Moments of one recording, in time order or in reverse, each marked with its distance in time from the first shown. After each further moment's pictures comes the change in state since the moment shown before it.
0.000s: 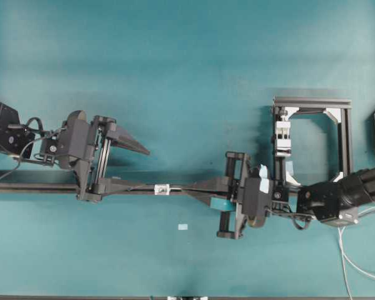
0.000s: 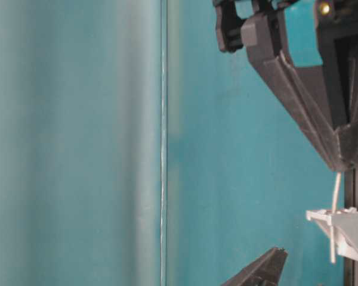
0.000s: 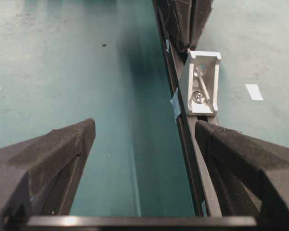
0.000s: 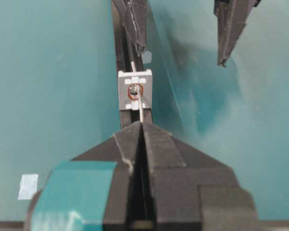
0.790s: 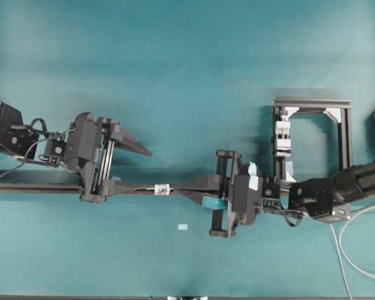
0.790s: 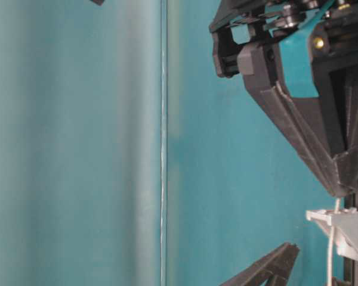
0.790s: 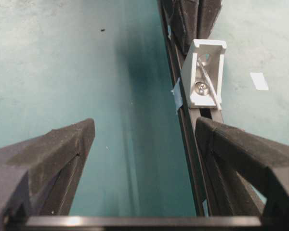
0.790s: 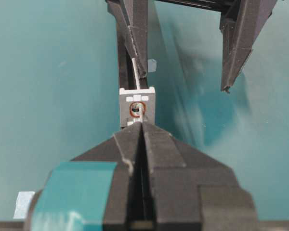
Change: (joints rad) left arm 0.000 -0.003 -0.028 0.000 0.092 -0.014; right arm -0.032 0.006 -0.034 -0.044 0.043 -0.005
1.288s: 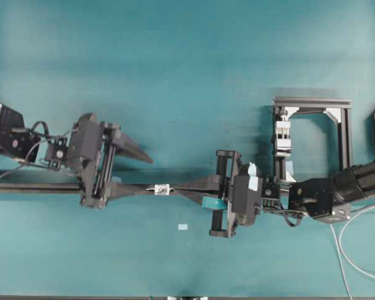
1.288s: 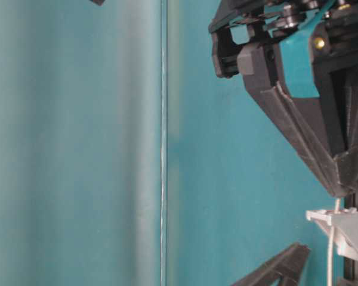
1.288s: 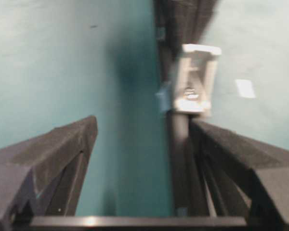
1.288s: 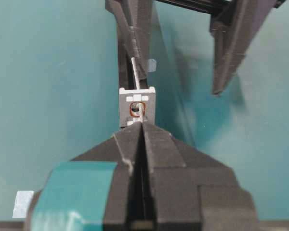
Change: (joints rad) left arm -0.038 -0.009 -0.015 0.008 0.023 -0.074; right arm 0.000 -0.002 0.000 0.000 0.000 -0.011
